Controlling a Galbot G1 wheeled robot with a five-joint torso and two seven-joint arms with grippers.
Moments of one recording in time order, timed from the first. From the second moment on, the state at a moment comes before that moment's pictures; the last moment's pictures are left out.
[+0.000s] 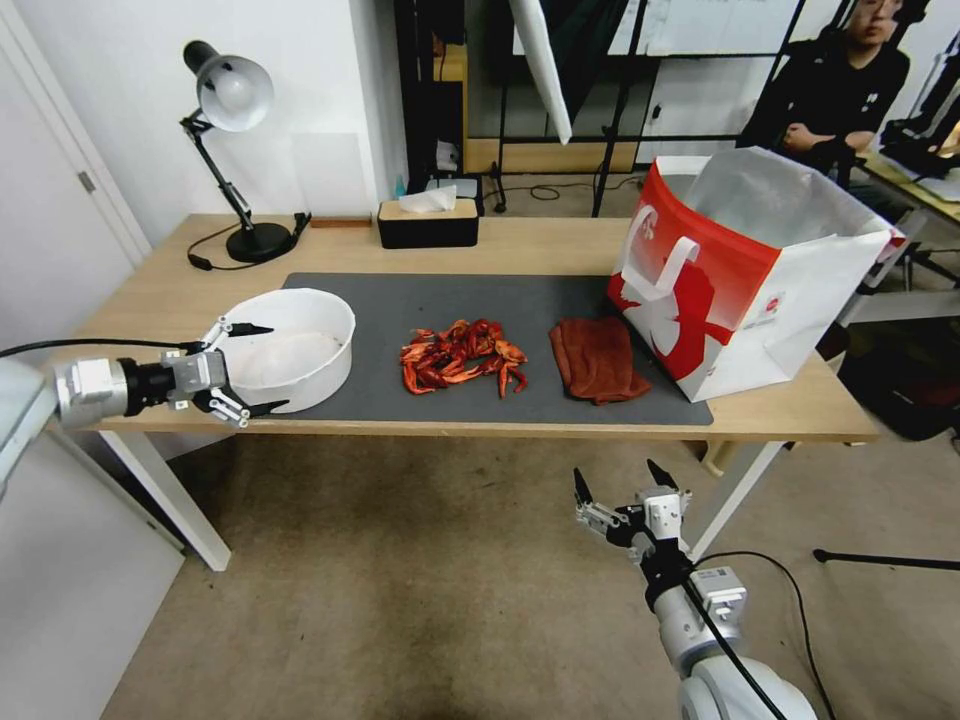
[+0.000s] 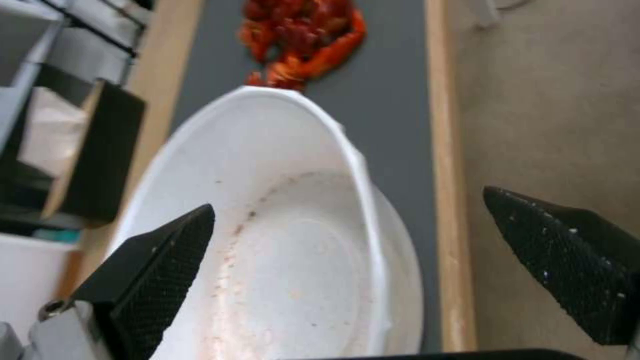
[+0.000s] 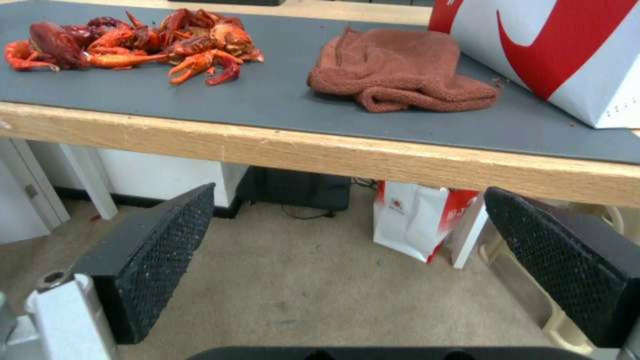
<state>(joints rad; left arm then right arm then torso) 0.92 -0.57 -0.57 -1.61 -0.16 -0.18 1.16 -1.70 1.57 0.51 2.19 -0.07 -0.16 -0.13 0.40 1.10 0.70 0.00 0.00</state>
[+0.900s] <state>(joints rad) 0.57 -0.52 -0.21 -1.46 -0.01 -0.25 1.30 -1.70 1.57 0.51 2.15 -0.08 -0.13 -0.13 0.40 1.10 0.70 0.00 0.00</state>
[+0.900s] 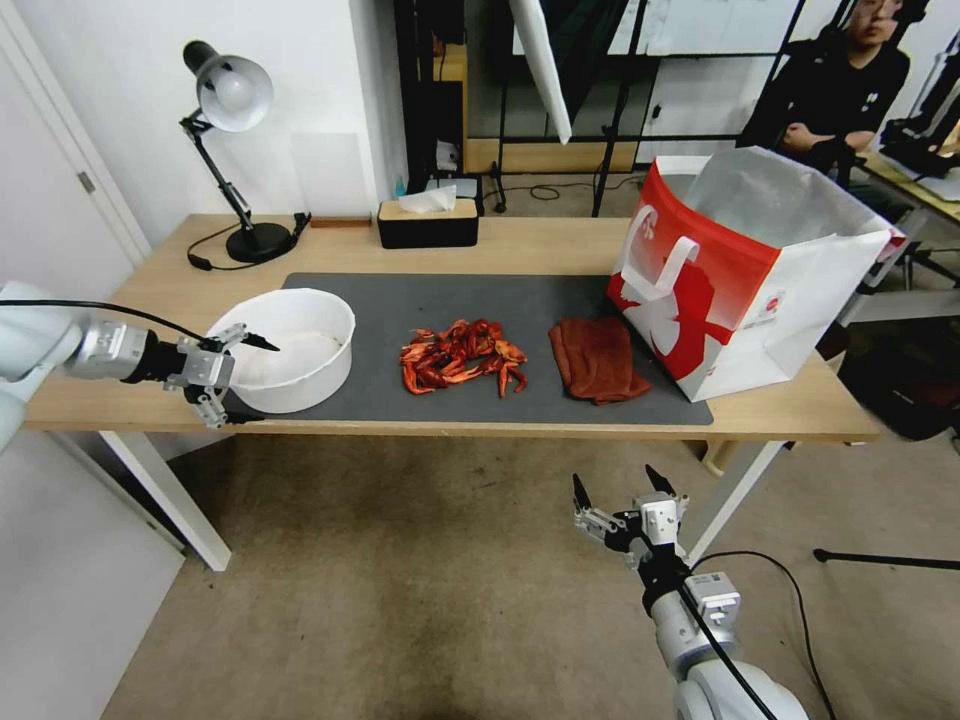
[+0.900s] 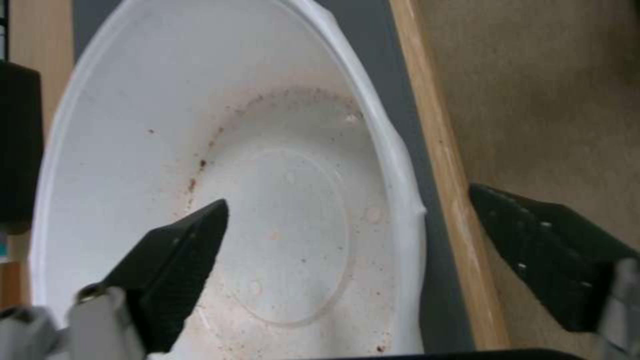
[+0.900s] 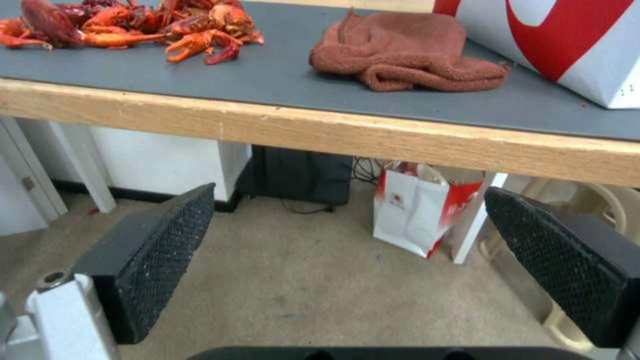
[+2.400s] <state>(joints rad) 0.93 -0.41 -0.47 -1.86 -0.09 -0.51 1.28 -1.72 1.56 0.52 2.14 -0.07 -0.12 -0.13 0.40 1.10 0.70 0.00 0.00</state>
